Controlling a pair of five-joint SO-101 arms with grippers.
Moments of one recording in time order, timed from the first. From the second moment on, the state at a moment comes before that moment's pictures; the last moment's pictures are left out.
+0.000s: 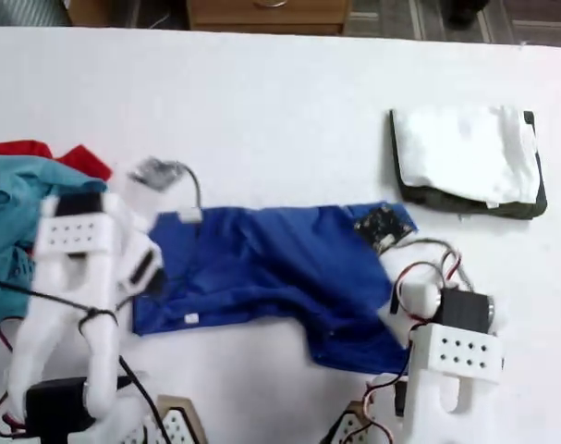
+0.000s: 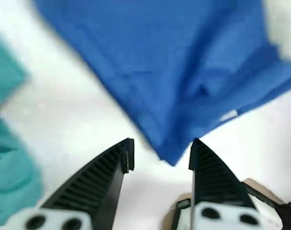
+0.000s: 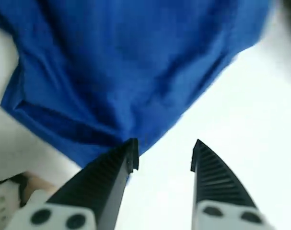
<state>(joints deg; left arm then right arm) -15.8 -19.8 32.4 85.8 -30.0 6.9 -58.3 54.5 82.8 48.3</state>
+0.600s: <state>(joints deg) -6.0 7.0 23.9 69.4 -22.9 -5.9 -31.3 49.3 49.2 30.3</state>
